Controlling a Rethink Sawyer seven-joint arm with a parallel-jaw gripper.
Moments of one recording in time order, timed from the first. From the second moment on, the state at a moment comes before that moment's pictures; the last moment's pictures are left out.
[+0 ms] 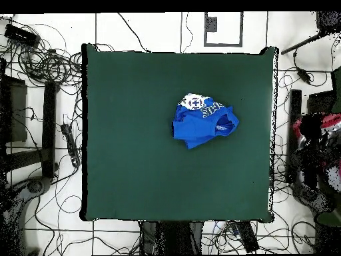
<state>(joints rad) -0.63 -1.18 0.07 1.47 -0.03 0.93 2.17</state>
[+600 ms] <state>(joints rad) -0.70 -1.07 0.10 1.43 -0.14 0.95 2.08</state>
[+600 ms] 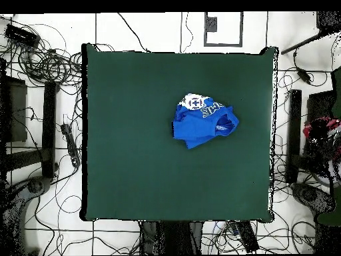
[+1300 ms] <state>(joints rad) -0.75 -1.05 0.12 1.52 -0.16 0.89 2.08</state>
